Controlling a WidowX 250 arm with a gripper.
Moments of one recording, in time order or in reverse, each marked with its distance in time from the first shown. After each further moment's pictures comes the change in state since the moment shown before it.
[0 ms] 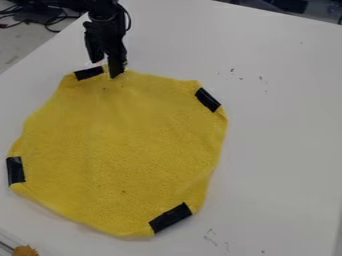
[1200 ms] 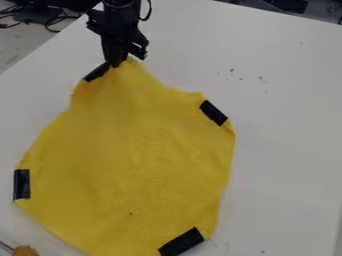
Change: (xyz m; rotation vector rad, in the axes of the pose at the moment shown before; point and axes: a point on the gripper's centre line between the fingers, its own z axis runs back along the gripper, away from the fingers) arm -0.017 -0.048 0.060 0.062 0.033 0.189
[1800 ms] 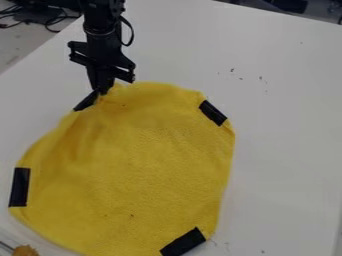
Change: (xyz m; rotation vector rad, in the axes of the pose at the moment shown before) arm -0.035 -0.012 -0.009 -0.059 0.050 0.174
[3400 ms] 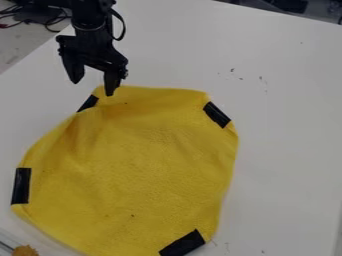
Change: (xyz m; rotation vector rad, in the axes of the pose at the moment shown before) arm -0.011 0.010 0.009 0.009 -0.039 0.025
